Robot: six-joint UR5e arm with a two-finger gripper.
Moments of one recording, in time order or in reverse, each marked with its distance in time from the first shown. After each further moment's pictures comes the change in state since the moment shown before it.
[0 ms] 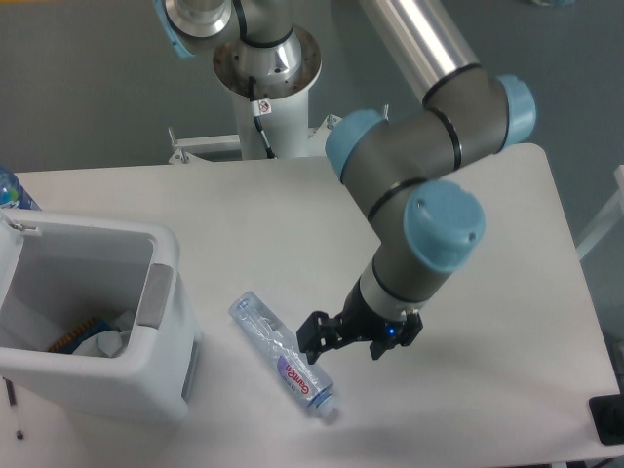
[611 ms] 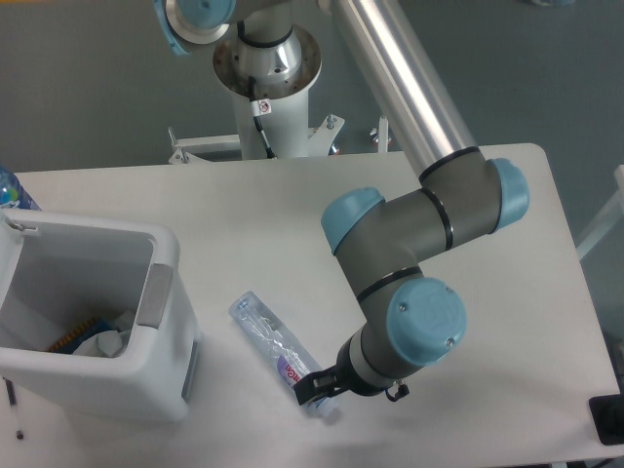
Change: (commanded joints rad) arm -0.051 -0.118 0.097 -0.037 0.143 -0.161
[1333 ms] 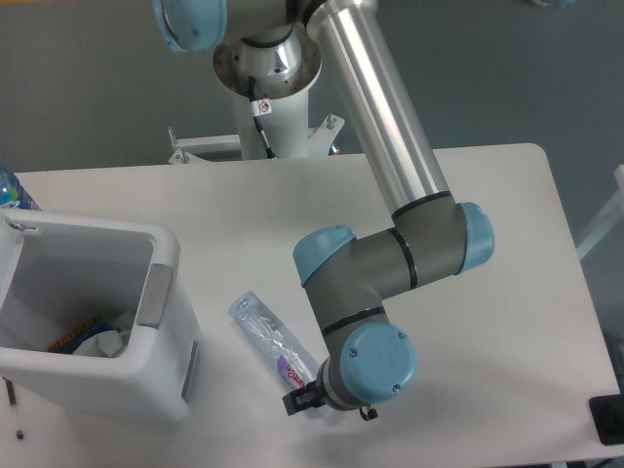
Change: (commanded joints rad) arm -0.043 -0.038 -0.011 0.003 0.084 -0.066
